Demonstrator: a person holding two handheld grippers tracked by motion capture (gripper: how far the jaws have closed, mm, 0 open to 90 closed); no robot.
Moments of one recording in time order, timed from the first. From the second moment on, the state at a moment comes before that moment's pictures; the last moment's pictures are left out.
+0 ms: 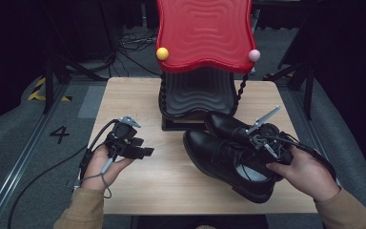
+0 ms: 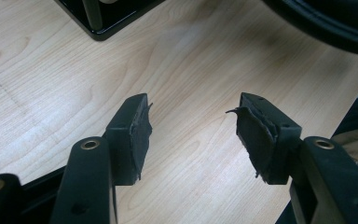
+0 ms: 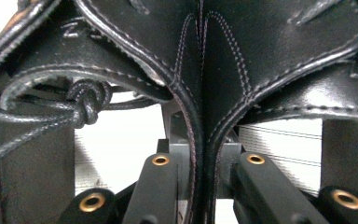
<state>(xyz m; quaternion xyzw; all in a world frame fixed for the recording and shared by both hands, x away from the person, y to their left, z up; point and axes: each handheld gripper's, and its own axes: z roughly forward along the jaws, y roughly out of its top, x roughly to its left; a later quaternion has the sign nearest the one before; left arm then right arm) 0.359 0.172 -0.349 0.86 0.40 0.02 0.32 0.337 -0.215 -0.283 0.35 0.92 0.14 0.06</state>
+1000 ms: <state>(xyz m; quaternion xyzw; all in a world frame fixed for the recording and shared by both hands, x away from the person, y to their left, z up) 0.362 0.178 -0.352 0.85 0.41 0.02 0.32 0.331 -0.225 -0.180 0.35 0.91 0.19 0.09</state>
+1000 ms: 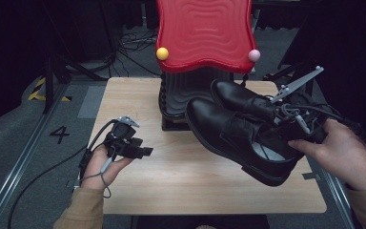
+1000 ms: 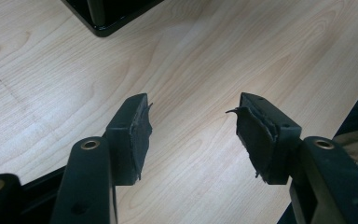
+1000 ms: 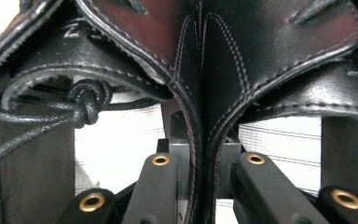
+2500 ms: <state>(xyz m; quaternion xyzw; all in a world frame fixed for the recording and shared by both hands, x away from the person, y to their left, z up) 0.371 0.198 -0.353 0.84 0.42 0.01 0.35 0.435 -0.182 -0.043 0.43 0.86 0.22 0.17</state>
